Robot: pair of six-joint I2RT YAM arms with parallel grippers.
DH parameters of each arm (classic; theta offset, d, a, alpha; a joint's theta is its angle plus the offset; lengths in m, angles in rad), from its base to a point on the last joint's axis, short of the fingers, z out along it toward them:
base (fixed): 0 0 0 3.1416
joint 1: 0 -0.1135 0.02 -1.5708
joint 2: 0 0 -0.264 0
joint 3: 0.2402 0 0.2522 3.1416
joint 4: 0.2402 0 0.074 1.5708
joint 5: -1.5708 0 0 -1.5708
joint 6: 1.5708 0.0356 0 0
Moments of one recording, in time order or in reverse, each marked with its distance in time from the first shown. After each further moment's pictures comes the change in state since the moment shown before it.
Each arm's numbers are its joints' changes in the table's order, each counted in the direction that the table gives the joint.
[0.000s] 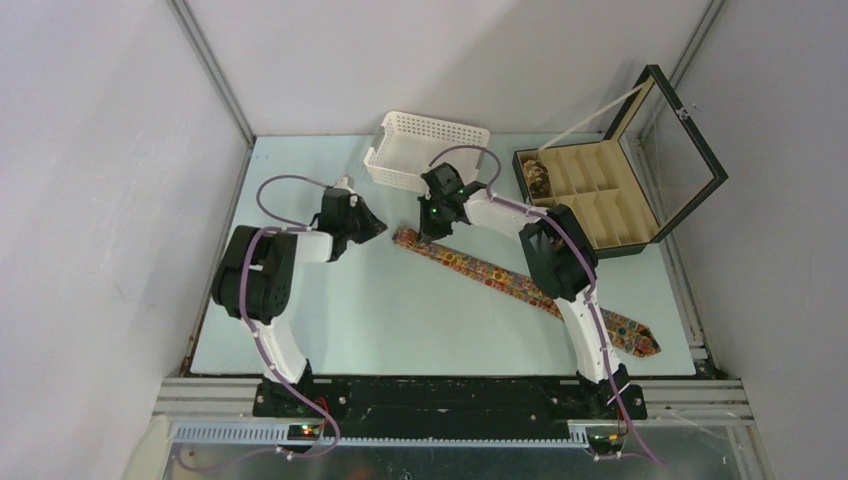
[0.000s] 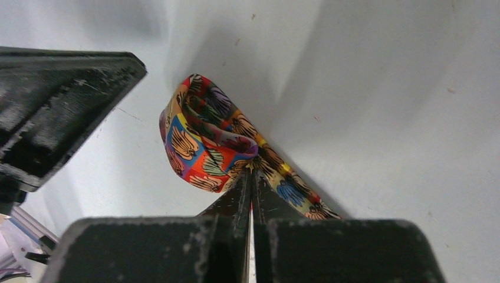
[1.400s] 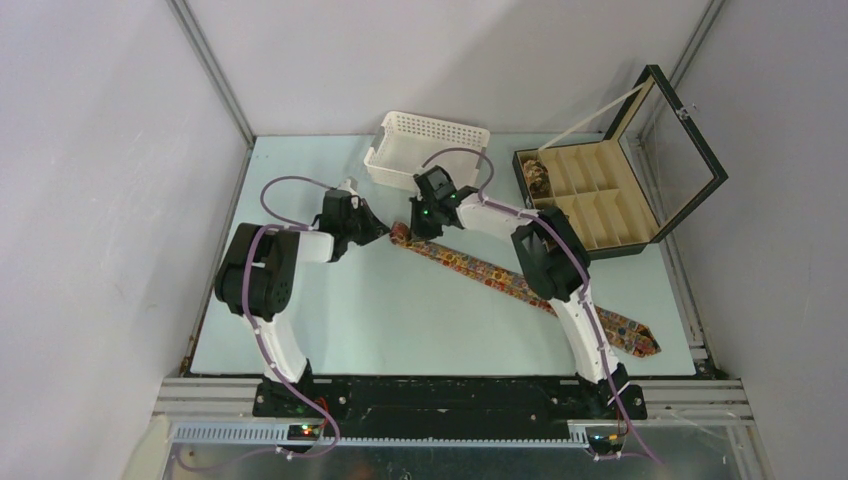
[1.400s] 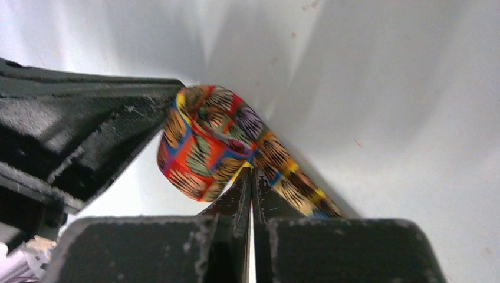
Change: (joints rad) left arm 0.000 -0.030 0.000 -0.014 -0.054 0.011; right arm -0.029 -0.061 0.052 -0.085 0.007 0.065
